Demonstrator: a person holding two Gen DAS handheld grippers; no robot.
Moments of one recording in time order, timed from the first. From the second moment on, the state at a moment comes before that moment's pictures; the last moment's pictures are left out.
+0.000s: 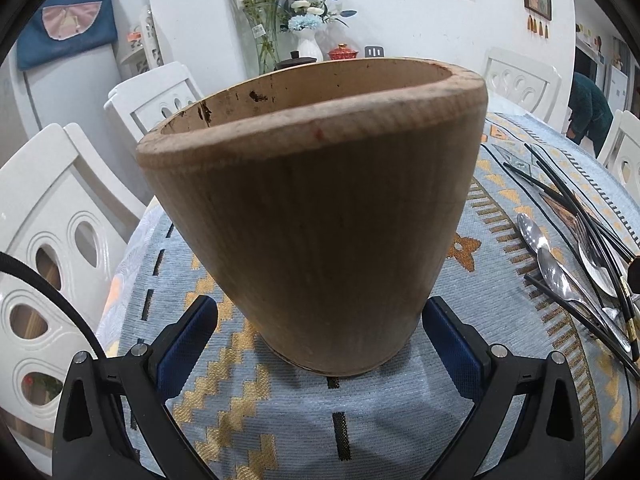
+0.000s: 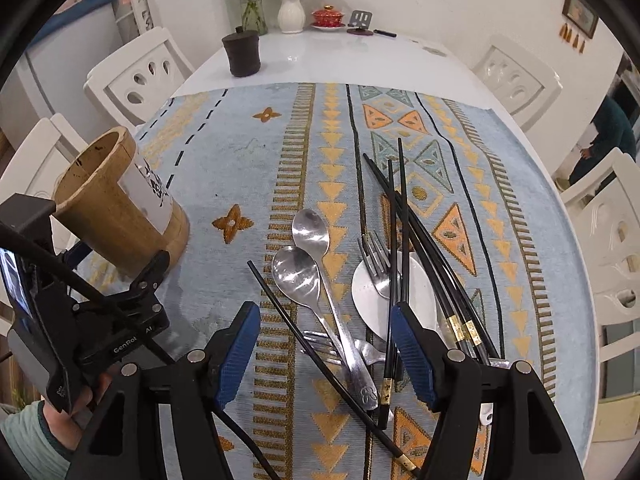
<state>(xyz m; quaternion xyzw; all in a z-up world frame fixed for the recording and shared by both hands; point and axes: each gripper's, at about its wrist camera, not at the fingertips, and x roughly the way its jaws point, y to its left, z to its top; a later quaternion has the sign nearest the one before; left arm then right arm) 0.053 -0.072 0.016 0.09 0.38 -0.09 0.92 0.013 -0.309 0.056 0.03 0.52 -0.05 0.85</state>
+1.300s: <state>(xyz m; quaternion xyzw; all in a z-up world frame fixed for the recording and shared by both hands) 0.060 -0.072 0.012 0.10 0.39 -0.09 0.91 0.114 -0.405 0.010 0.14 0.55 -0.08 0.82</state>
